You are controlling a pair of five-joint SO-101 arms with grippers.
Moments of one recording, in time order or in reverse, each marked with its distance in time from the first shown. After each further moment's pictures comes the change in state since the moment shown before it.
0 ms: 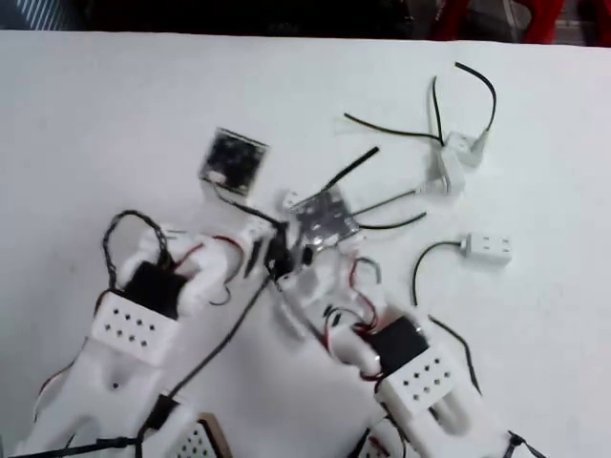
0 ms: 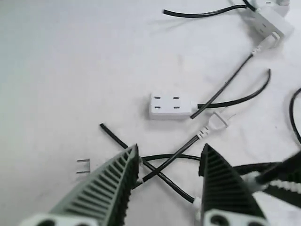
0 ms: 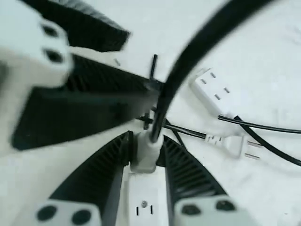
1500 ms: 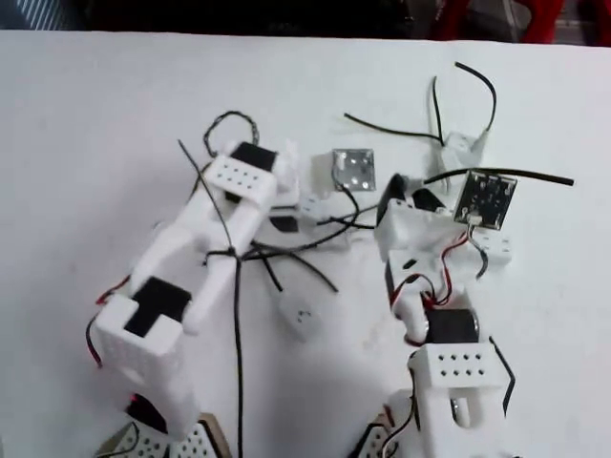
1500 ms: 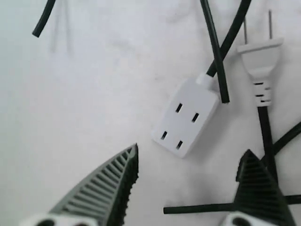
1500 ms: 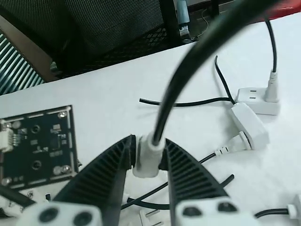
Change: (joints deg) left arm 2.5 65.8 -47.8 1.8 -65.7; right arm 29.9 0.0 6.2 -24.6 -12.4
